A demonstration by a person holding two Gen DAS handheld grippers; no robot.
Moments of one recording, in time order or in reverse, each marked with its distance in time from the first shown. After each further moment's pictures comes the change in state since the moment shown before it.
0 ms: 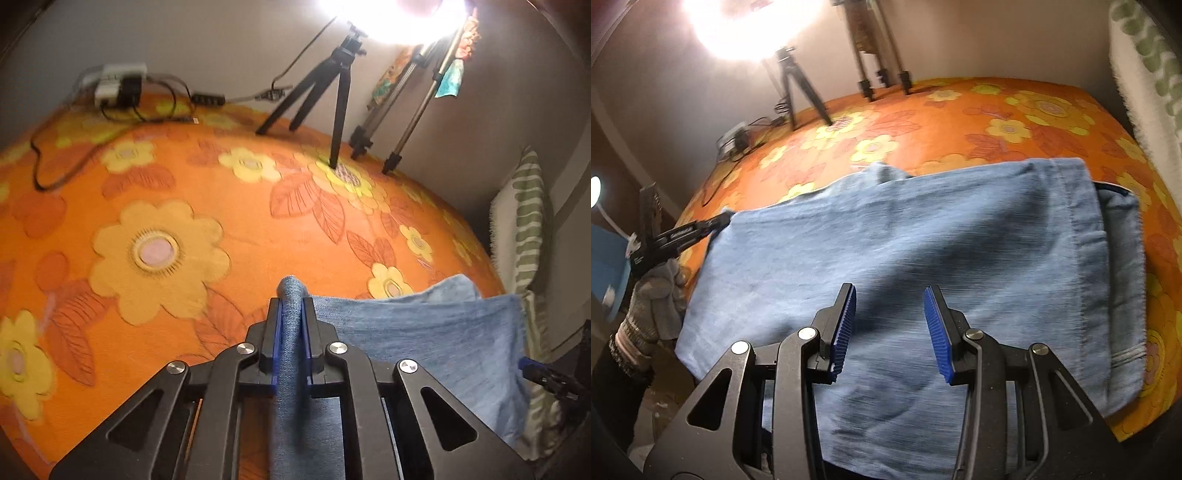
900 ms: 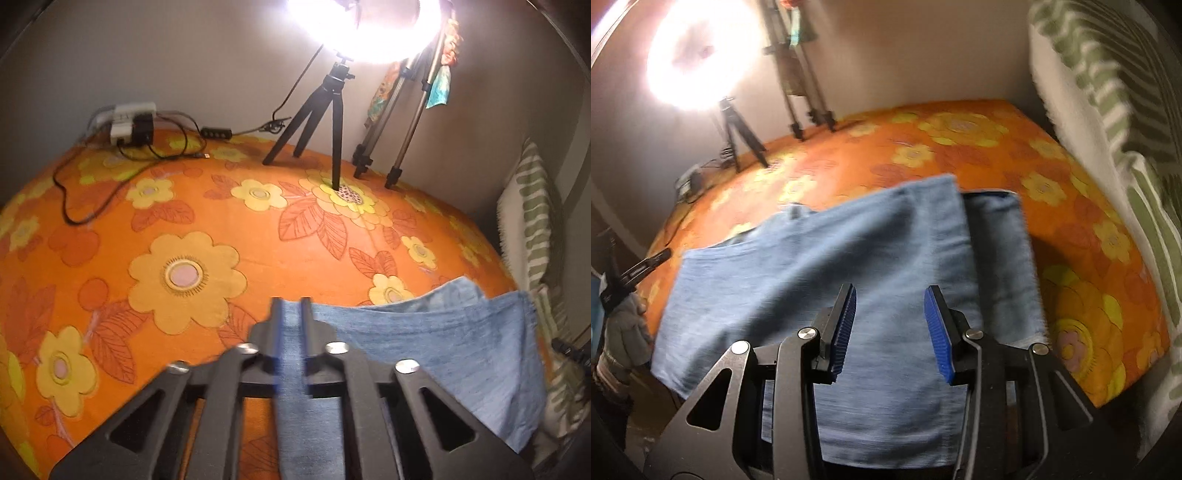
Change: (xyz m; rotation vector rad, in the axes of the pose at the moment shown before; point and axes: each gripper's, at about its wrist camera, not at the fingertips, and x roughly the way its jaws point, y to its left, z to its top) left arm -0.028 -0.007 0.002 0.024 -0.053 0.031; right arm -0.052 -0.061 -0.008 0.109 -0.115 -0.174
